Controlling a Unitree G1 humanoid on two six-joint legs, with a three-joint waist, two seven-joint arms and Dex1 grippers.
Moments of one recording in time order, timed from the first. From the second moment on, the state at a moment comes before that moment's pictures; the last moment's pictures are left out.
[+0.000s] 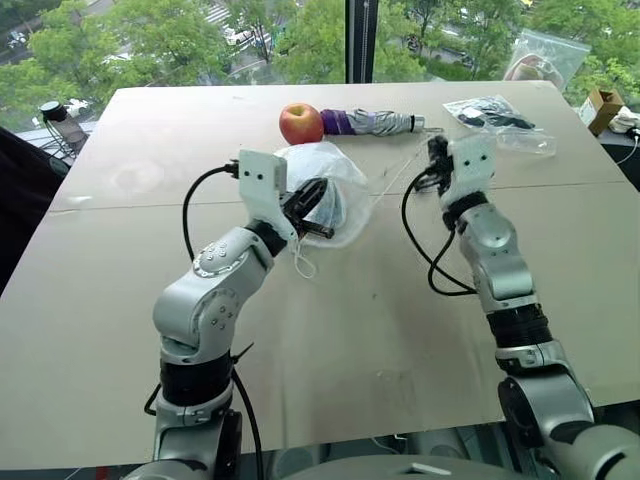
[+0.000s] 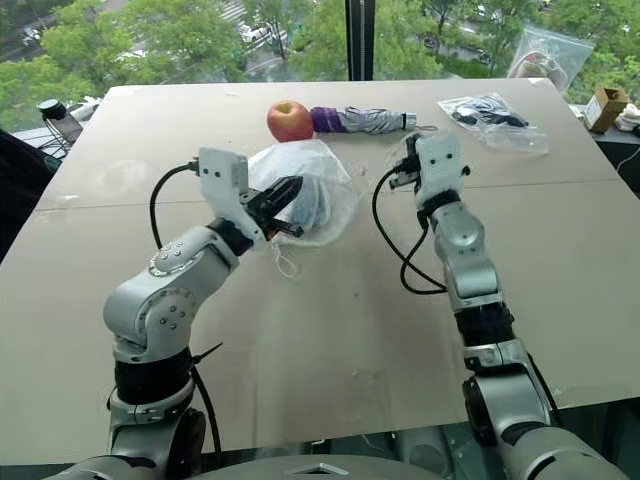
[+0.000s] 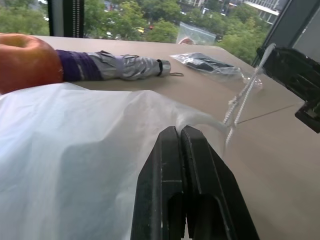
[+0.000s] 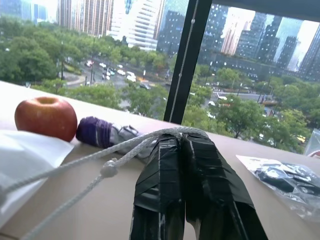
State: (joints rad) left arm -0.43 0.27 0.08 -0.48 -0.55 0.85 -0.20; right arm -0.62 -0.15 0.04 0.16 0.05 0.01 0.10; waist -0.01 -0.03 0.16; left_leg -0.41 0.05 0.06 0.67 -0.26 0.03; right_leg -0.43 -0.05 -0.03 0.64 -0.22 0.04
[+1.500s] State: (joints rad) left arm -0.11 0.43 -0.05 -0.25 -0.21 0.50 -0.31; right arm -0.57 -0.09 0.04 0.15 0.05 0.06 0.18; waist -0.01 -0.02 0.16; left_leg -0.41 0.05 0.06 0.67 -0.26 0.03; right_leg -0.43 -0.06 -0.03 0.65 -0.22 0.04
